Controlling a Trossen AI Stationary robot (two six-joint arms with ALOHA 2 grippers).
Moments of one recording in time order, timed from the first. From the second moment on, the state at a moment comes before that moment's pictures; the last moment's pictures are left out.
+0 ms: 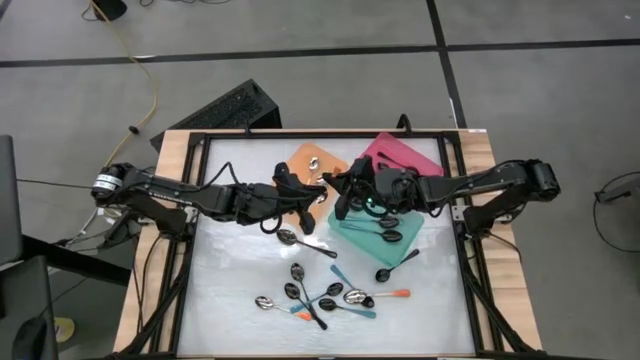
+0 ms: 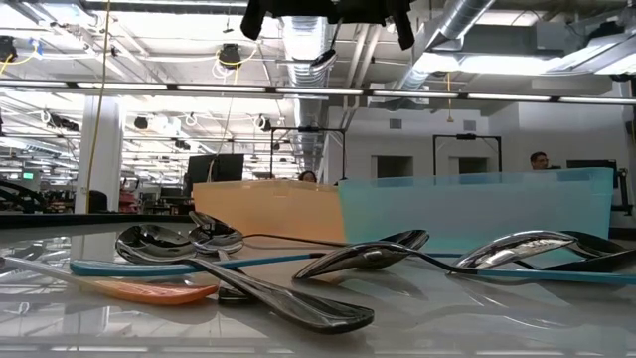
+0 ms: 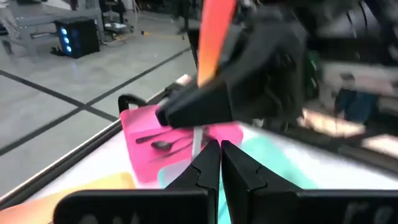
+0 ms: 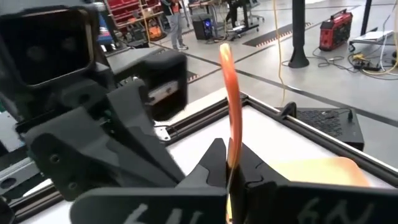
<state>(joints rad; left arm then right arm) -0.13 1.42 1.10 0.04 -0.56 -0.26 0.06 1.42 1.09 0.16 0.49 0.35</state>
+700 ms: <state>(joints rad) -0.18 1.01 1.10 -0.28 -0.40 -0.19 -0.17 1.68 1.09 0.38 0.26 0.43</state>
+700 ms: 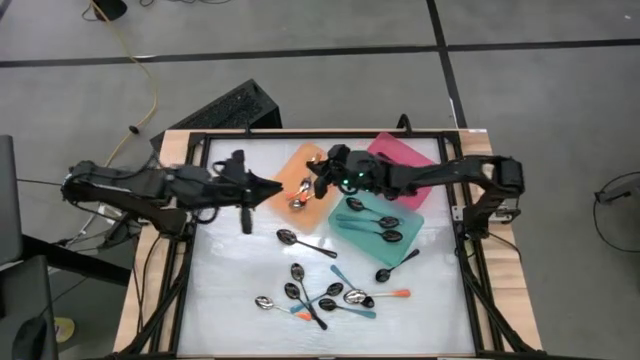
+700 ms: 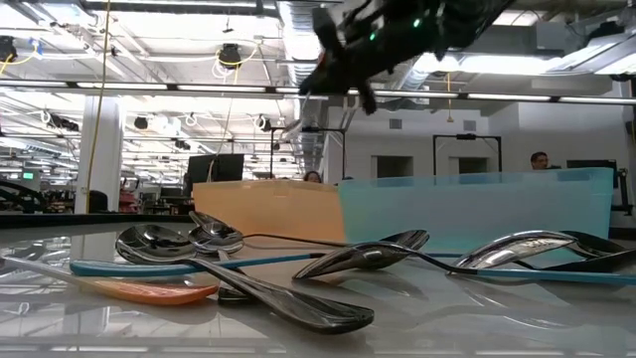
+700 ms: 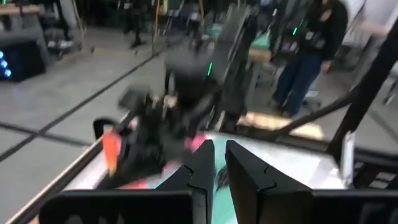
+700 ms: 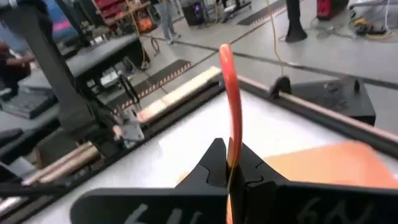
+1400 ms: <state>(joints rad) -0.21 0.84 1.10 -0.21 -0.62 0.01 -0.37 2.00 1.07 0.86 -0.14 0.55</state>
